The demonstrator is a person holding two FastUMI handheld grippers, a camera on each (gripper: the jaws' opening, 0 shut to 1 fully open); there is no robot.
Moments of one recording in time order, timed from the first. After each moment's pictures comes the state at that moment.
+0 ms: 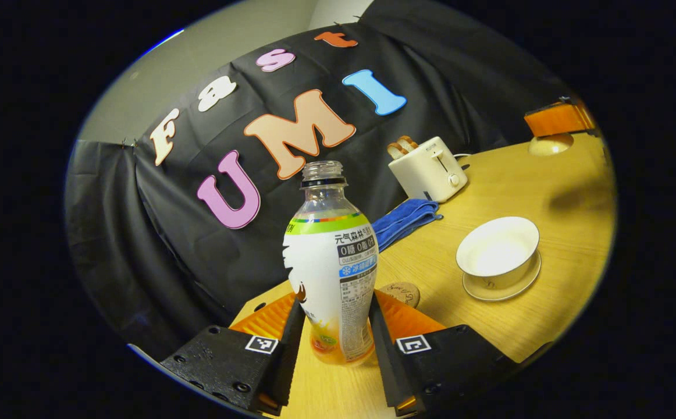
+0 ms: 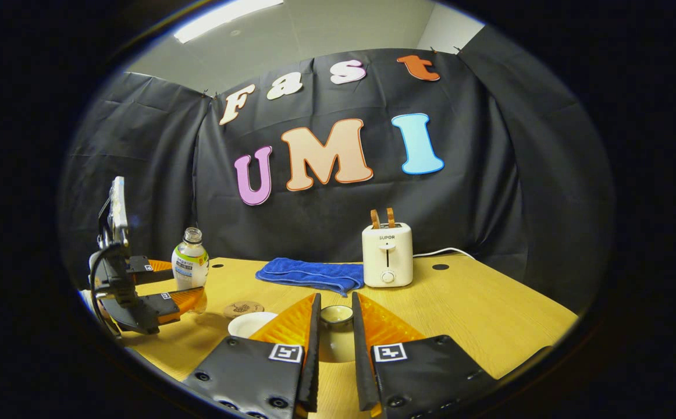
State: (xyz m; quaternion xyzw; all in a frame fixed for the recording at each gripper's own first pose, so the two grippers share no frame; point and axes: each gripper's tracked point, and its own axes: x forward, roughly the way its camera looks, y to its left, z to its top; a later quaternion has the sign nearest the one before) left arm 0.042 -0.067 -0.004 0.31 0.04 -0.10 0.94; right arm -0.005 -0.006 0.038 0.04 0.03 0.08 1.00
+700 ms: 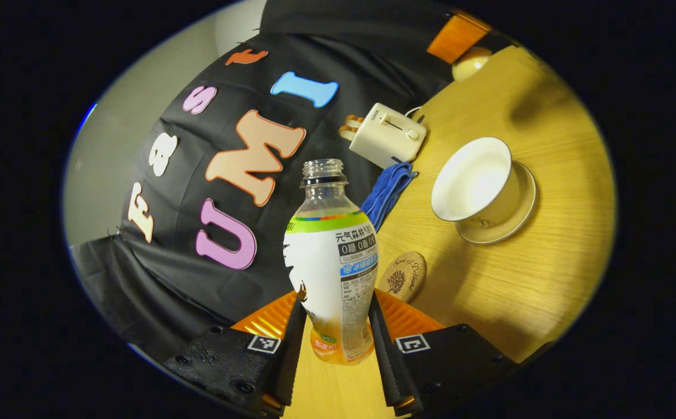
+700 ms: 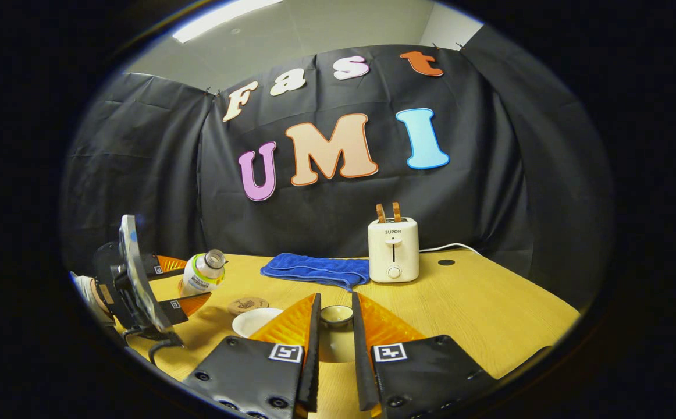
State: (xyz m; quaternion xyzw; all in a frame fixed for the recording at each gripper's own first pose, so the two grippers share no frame) left arm 0.043 -0.070 -0.016 0.52 0.03 -0.12 0.85; right arm -0.004 -0.006 0.031 0.04 0.04 0.09 0.99
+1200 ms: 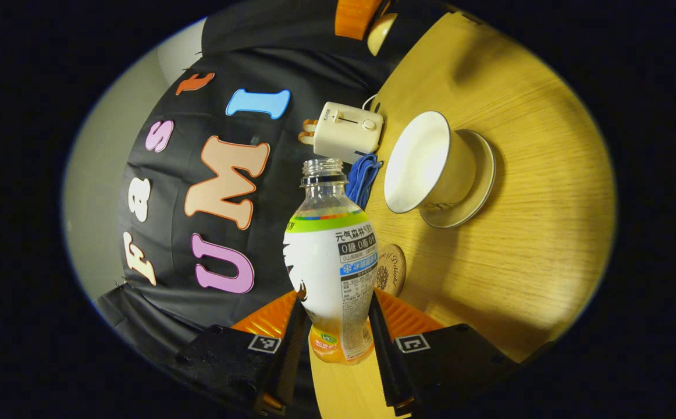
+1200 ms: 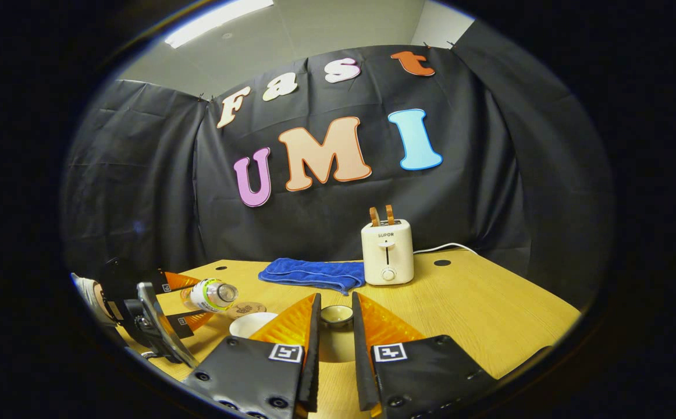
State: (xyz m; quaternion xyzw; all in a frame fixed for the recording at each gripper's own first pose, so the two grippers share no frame) left arm 0.036 -0.079 -0.029 0.61 0.03 -0.14 0.78; right arm -0.002 -0.021 0.037 0.06 0.03 0.08 0.99
